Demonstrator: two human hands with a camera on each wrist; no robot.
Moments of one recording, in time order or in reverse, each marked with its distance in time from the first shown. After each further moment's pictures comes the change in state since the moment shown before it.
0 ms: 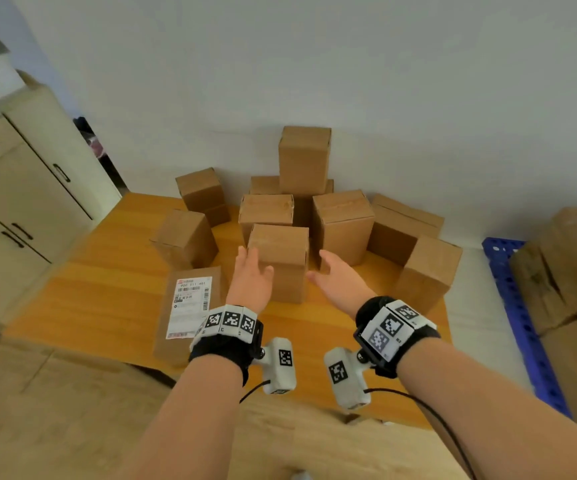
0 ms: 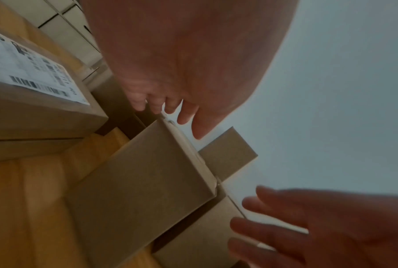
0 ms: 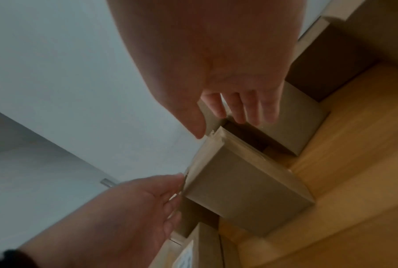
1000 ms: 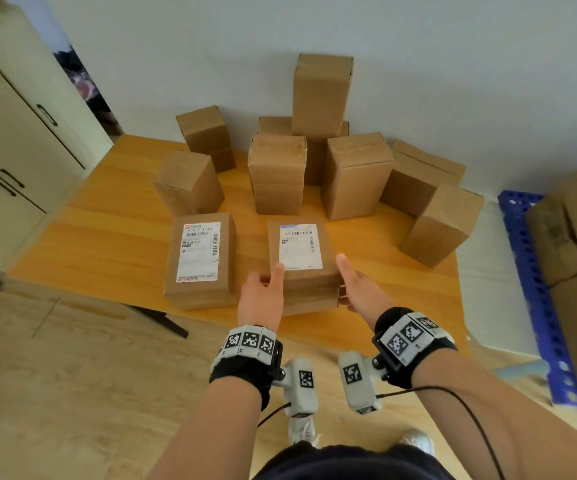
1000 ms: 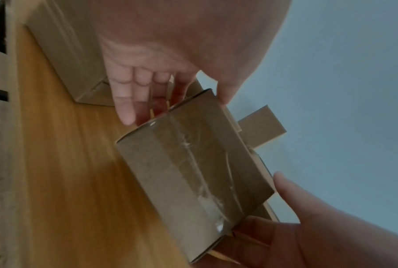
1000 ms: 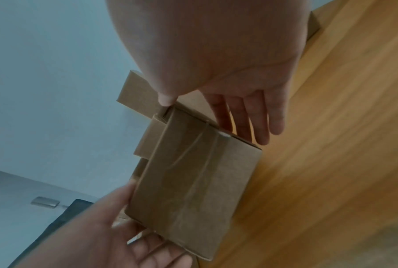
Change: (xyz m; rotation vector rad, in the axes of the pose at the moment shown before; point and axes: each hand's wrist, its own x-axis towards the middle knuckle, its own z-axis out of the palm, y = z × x) left_hand -0.067 -0.072 0.052 -0.213 0.056 -0.293; right_hand -0.030 0.076 0.063 0.121 -0.005 0.339
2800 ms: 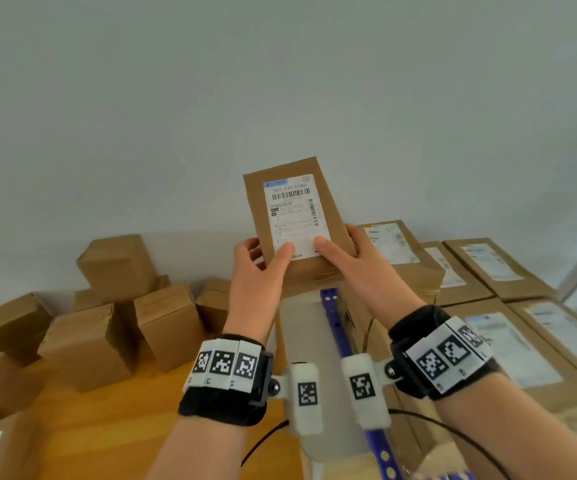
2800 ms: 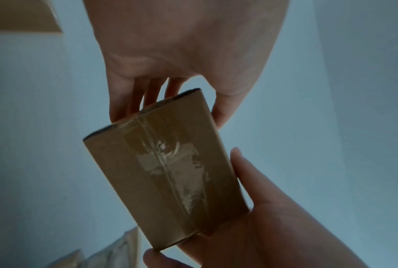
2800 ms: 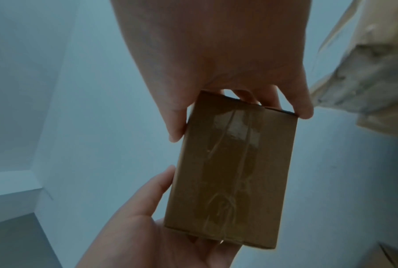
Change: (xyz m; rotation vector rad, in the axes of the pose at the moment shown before) left_hand -0.172 0.344 0.174 -0.422 -0.262 0.669; right_hand -0.111 0.023 -0.387 0.406 0.467 -0.598
